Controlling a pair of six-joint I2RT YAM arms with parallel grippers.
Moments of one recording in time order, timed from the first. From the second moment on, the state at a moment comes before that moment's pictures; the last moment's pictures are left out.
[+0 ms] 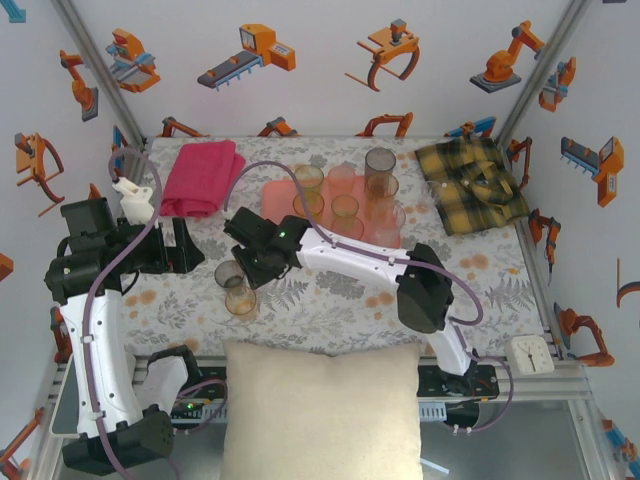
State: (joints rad) left arm 0.21 0.90 1.22 -1.16 0.50 0.18; right arm 1.14 2.08 1.89 -0.84 -0.02 0.46
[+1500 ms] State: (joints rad) left arm 0.21 0.90 1.21 -1.16 0.49 0.18; right arm 1.14 2.20 1.89 -0.80 -0.03 0.46
